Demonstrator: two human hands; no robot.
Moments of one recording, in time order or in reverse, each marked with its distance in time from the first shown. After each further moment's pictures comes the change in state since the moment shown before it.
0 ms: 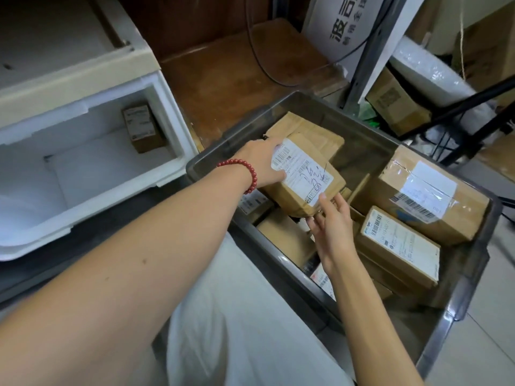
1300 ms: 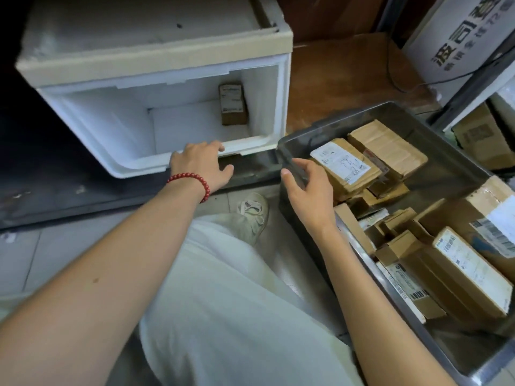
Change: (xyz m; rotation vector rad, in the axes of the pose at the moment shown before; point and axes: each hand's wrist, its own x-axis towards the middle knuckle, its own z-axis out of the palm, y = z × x) left_hand -0.181 -0.154 -0.017 0.172 0.332 -0.566; right_hand -0.060 0.057 0.119 -1.012 -0.410 -0.615
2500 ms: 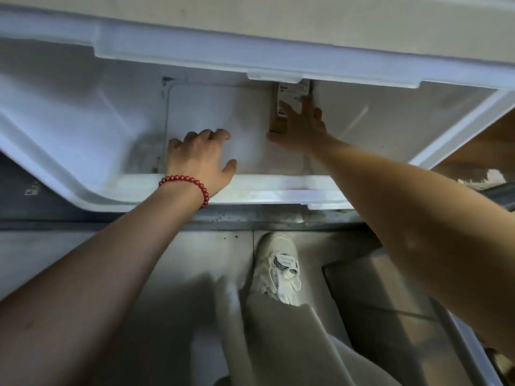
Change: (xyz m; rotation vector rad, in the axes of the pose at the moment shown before) left_hand 0.195 -0.136 0.099 -0.041 0.047 -0.091; right_hand 0.329 0.013 0.252 -0.827 -0.439 -0.154
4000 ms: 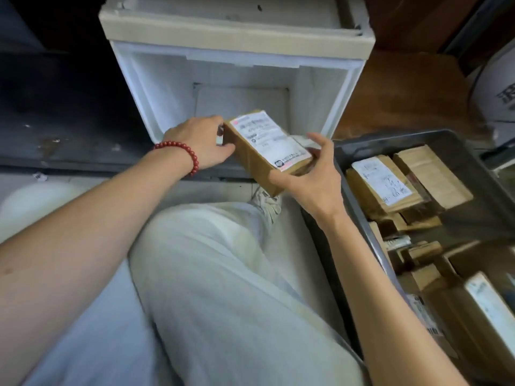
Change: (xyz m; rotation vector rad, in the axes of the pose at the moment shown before) left_hand -0.210 0.044 -0.137 -0.158 -0.059 -0.015; right_hand -0.398 -0.008 -0.086 0.945 0.216 0.016
